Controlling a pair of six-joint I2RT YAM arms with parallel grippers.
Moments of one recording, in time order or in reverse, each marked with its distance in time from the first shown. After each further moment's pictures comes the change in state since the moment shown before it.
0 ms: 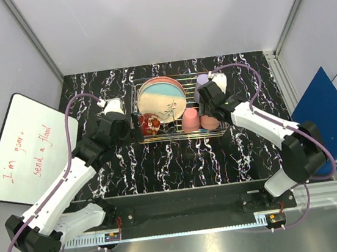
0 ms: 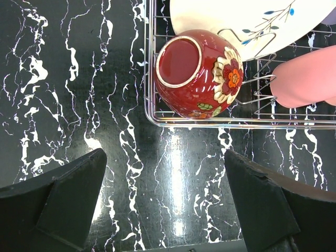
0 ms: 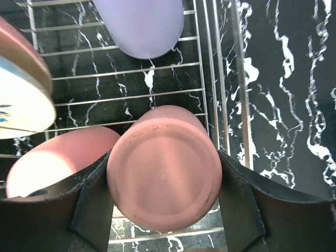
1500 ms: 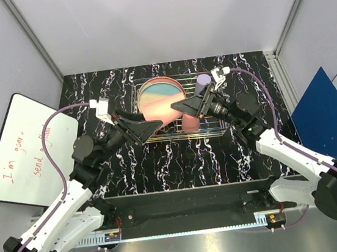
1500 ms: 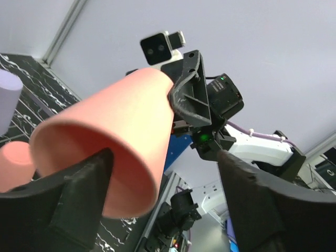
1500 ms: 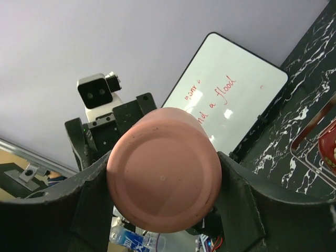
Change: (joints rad) left arm 0.017 -0.248 -0.322 1.118 0.754 -0.374; right arm 0.035 -0.426 -0.345 1.047 -0.932 0.600
